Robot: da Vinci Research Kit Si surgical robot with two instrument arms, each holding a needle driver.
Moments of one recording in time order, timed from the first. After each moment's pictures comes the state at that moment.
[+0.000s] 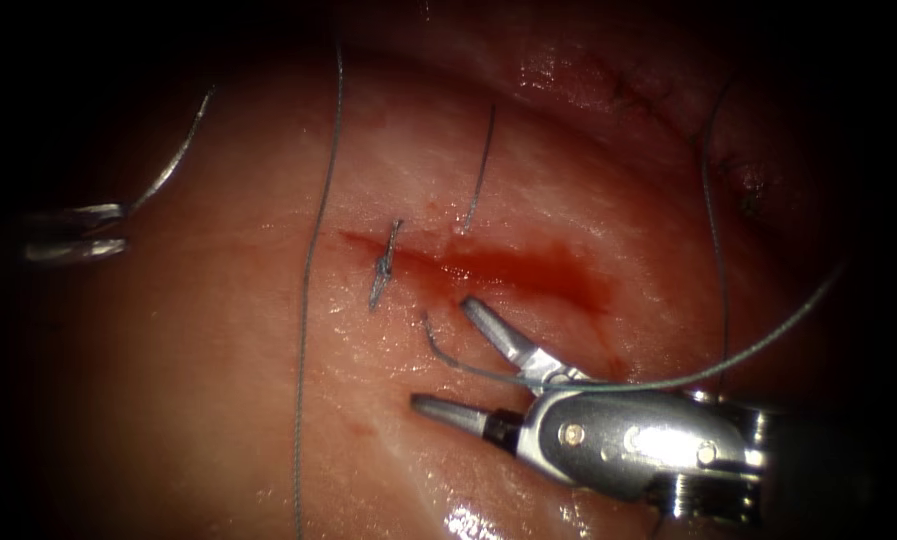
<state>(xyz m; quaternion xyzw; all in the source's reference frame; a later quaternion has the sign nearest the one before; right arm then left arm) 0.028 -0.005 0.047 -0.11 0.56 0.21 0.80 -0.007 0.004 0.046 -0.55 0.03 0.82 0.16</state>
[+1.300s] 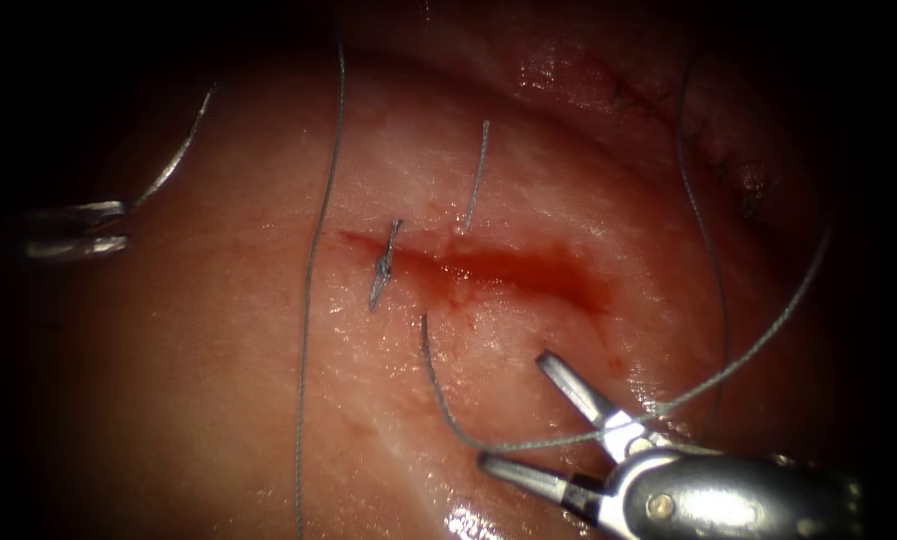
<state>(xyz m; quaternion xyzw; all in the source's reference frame) 0.022 -0.008 0.045 -0.07 0.51 0.15 0.84 -0.007 0.004 0.047 -0.55 0.03 0.82 0.16</state>
